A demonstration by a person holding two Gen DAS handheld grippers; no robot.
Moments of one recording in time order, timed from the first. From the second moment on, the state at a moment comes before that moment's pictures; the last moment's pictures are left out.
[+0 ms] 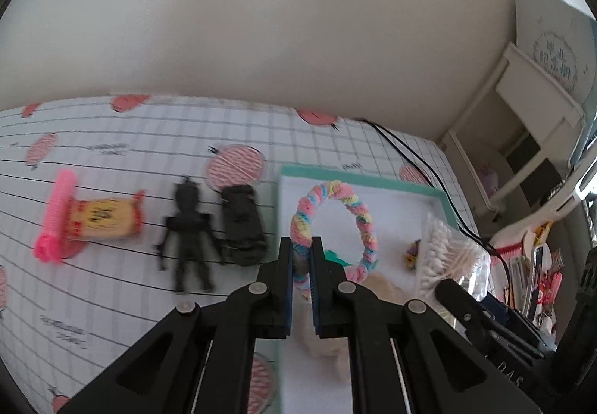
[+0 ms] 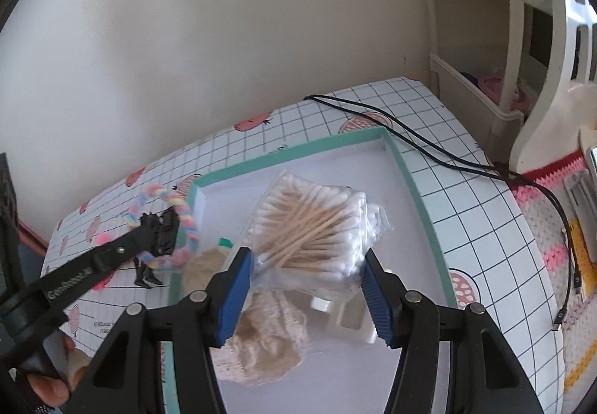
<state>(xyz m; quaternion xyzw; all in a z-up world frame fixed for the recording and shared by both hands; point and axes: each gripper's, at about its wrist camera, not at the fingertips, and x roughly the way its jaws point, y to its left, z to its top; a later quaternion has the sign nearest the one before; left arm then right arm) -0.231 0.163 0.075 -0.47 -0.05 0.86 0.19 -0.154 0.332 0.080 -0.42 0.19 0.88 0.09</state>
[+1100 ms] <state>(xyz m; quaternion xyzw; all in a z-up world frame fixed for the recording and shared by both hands) -0.210 0.154 0.082 -0.49 -0.03 0.86 0.16 -0.152 0.324 0.095 -0.42 0.16 0.89 0.11</state>
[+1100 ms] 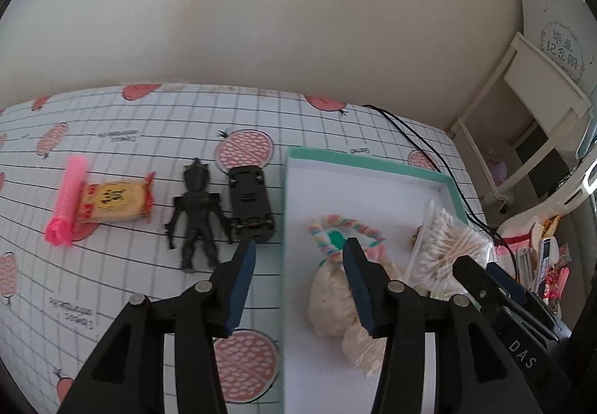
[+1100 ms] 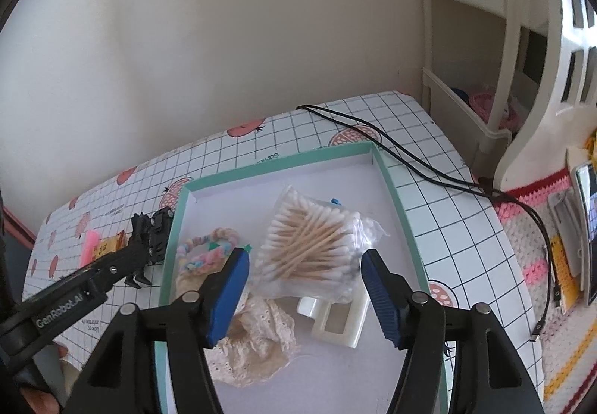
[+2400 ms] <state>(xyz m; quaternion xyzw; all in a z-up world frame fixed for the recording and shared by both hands) -0.243 -0.030 0.072 -0.45 -0.10 0.89 0.00 -0.186 0.223 0.124 -0.40 0.07 0.91 0.02</state>
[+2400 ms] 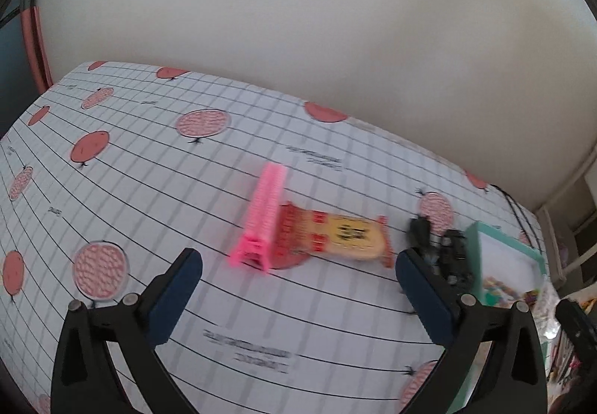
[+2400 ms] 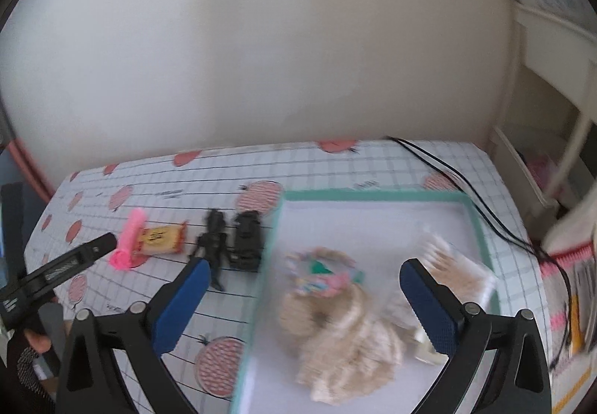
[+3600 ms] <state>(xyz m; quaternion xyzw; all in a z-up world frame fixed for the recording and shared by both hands) -0.298 -0.034 0.033 -0.48 -0.04 0.88 0.01 -0.296 0.161 0.045 -0.52 0.01 0.85 -0.02</state>
